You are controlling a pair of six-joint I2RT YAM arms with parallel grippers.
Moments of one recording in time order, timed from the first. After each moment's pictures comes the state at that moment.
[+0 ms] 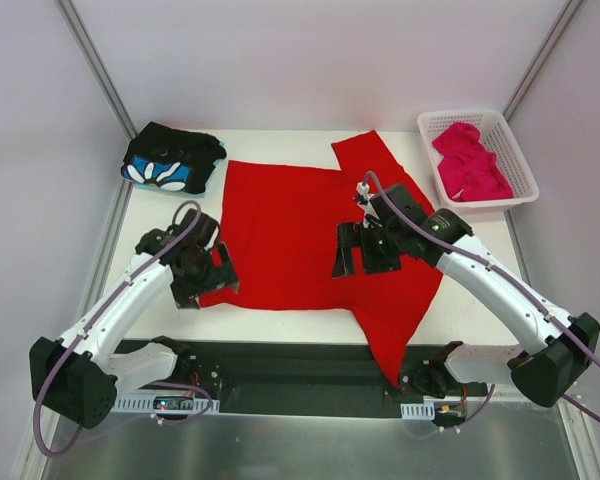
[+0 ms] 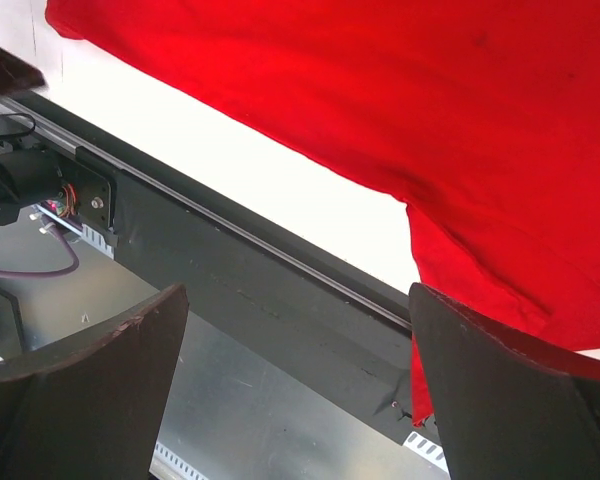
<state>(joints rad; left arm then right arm) -0.39 1.06 0.83 -1.17 0.04 -0.80 0.69 1.25 1.23 -0.99 -0.23 0.49</state>
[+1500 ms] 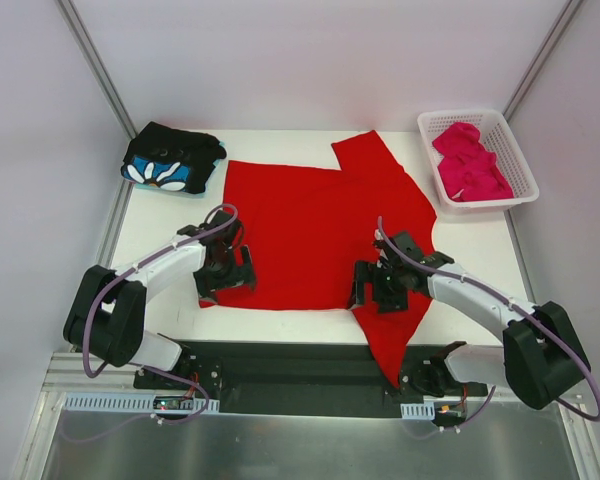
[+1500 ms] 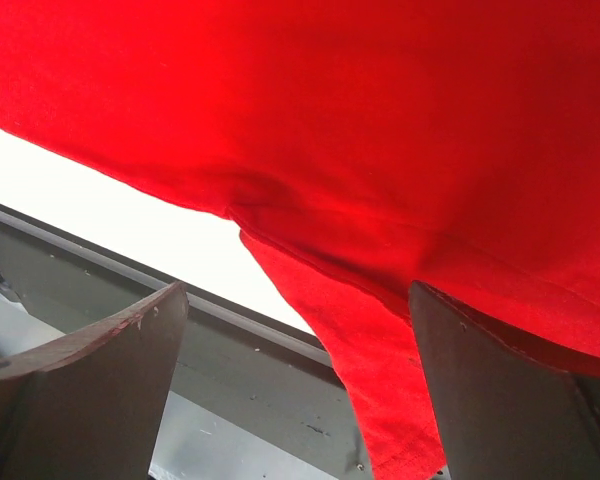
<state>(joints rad) -0.41 1.42 0.80 -0.78 0.05 -0.71 0.54 1.25 0.65 -0.59 -0.30 0.56</state>
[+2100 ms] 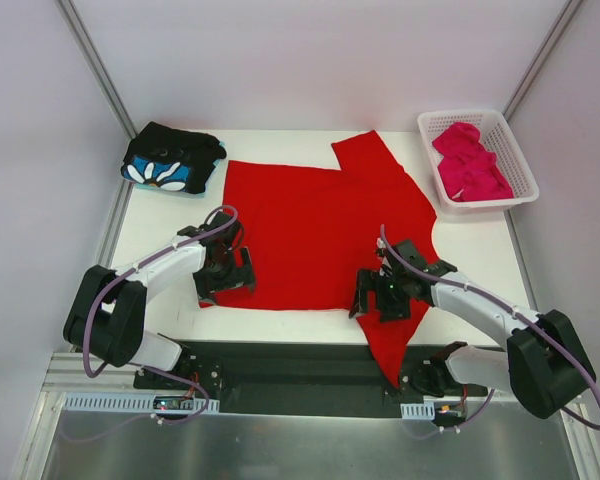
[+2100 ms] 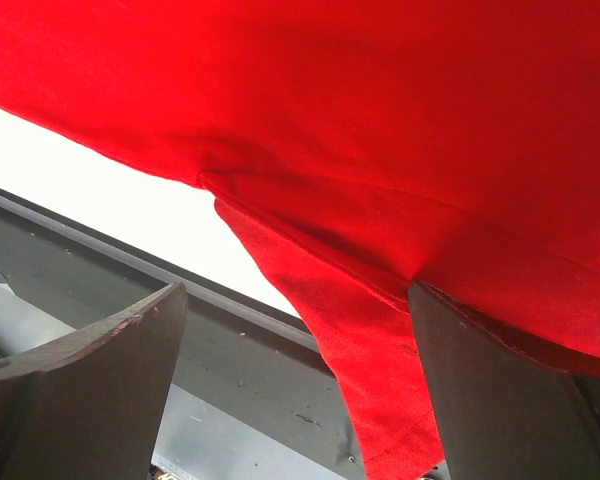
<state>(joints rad) -0.41 1.42 0.79 -0.78 0.05 -0.71 0.54 1.19 0.58 -0.59 -0.33 0.56</state>
